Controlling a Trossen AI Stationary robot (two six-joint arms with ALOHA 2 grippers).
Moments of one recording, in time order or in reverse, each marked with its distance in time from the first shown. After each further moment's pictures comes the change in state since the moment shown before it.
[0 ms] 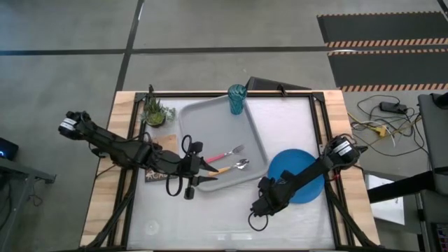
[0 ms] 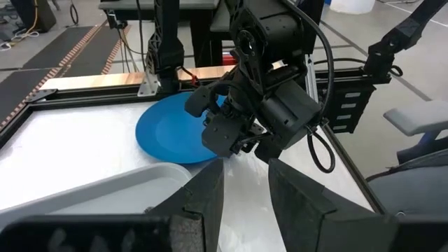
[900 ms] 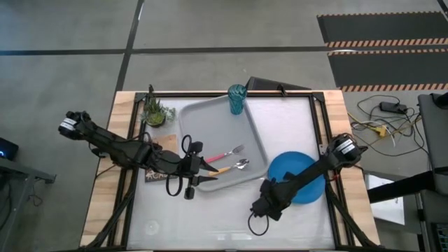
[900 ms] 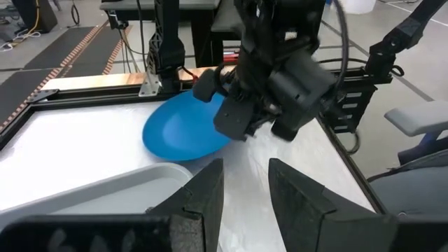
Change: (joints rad) left arm 0.000 0.000 0.000 0.000 -0.004 0.002; right arm 0.007 -0.037 0.108 -0.129 -0.186 -0.080
